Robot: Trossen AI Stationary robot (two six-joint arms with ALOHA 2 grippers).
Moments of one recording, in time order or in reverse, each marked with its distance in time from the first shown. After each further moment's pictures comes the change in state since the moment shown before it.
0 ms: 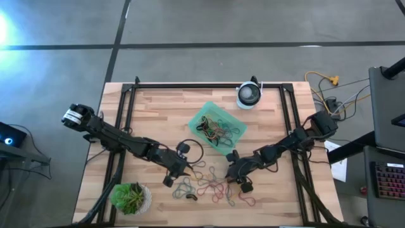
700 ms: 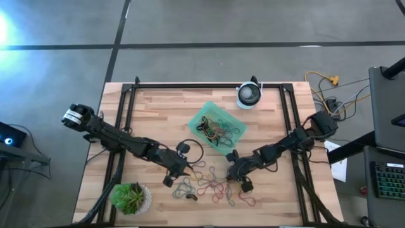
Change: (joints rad) left arm 0.001 0.000 -0.001 0.000 0.000 0.000; right arm -0.001 0.000 0.002 -0.028 0.001 -0.046
